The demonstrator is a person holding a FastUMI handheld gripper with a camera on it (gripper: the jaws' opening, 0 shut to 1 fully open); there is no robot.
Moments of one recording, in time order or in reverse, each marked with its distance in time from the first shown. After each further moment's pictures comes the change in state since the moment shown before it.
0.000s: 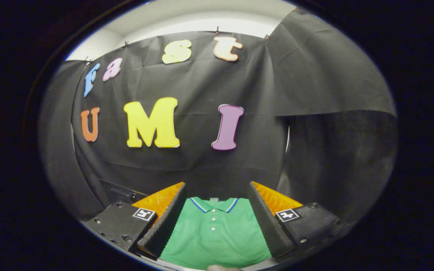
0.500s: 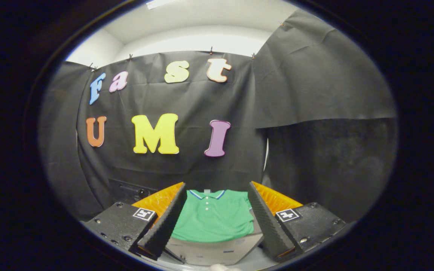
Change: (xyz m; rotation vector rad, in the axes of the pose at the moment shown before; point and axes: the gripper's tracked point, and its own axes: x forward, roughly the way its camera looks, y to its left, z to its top) arm -0.163 -0.012 -0.001 -0.007 -0.178 -0.031
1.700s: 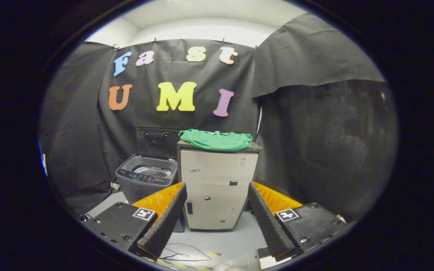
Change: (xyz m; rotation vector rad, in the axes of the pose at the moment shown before) arm -0.333 0.049 -0.223 -0.042 0.151 -0.051
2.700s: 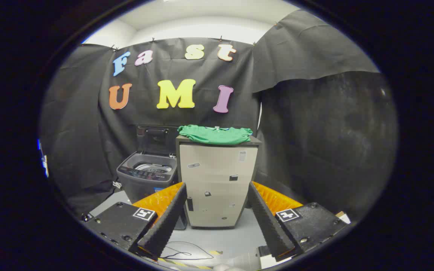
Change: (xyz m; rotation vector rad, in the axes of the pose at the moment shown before) arm -0.003 -0.009 -0.031 0.009 0.023 0.020
